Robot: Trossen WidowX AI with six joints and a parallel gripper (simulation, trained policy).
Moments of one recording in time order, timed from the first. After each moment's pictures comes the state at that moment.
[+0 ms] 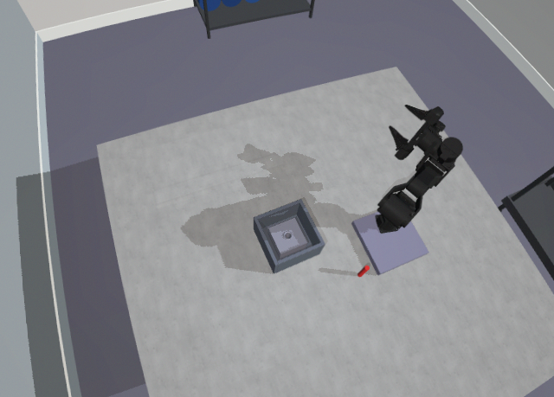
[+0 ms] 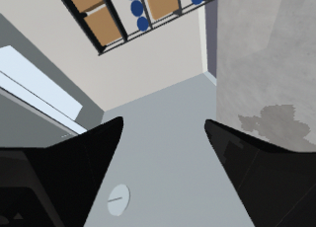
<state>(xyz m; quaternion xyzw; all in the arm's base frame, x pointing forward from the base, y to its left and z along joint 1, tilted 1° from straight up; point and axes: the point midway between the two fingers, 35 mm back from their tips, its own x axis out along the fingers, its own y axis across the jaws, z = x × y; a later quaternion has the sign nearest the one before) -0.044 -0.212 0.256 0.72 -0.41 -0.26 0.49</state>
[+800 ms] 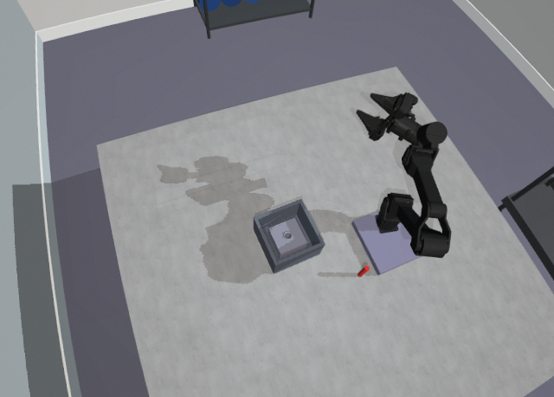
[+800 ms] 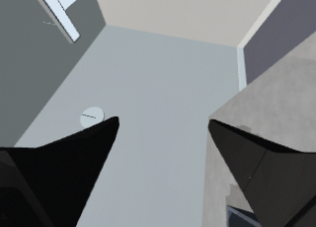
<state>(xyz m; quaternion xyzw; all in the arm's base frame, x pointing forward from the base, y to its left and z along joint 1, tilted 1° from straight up) 0.086 -0.210 0.334 0.59 -0.27 -0.16 0.74</state>
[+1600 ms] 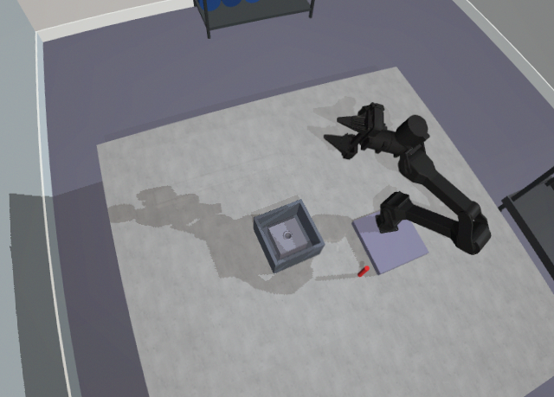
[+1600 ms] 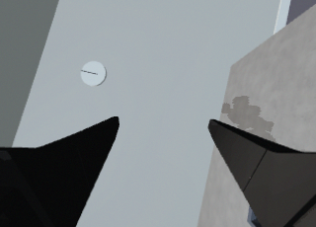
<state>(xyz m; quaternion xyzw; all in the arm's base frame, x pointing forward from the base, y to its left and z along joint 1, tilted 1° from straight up) 0.202 -0.133 0.351 0.63 -0.14 -0.04 0.77</state>
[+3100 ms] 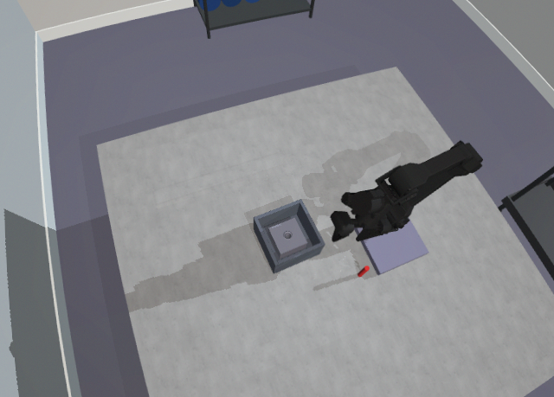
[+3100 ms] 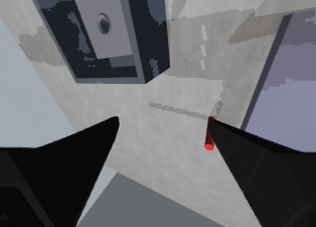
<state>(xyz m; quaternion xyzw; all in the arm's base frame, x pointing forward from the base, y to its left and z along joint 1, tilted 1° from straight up) 0.184 0.066 0.149 0.63 0.44 -0.30 0.57</state>
